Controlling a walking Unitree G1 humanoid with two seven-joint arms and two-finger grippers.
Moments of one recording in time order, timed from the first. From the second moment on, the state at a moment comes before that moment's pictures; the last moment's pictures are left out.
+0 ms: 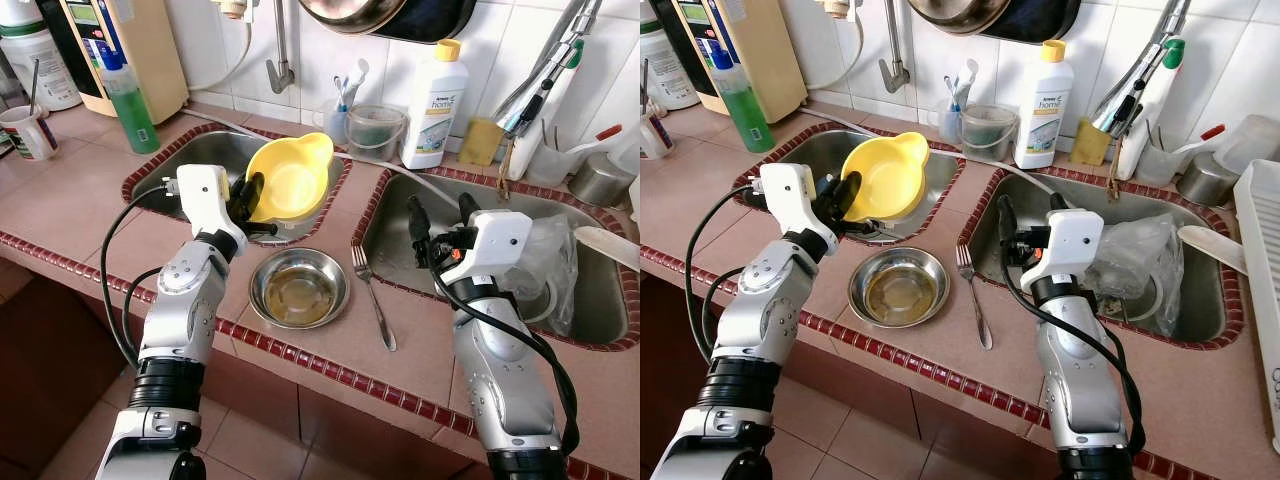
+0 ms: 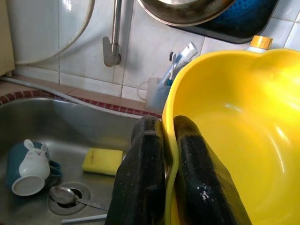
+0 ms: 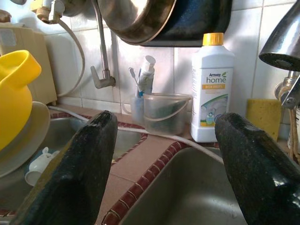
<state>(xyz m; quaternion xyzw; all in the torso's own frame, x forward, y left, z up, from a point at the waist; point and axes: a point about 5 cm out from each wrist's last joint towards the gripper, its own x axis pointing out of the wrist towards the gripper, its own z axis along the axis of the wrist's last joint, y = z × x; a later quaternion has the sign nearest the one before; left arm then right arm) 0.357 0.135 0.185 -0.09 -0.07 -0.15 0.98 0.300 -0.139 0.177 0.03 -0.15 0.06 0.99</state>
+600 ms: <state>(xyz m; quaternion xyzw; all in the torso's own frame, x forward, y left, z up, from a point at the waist) 0.357 0.123 0.180 -0.09 -0.05 -0.17 0.98 0.296 -0.137 0.168 0.03 -0.13 0.07 0.99</state>
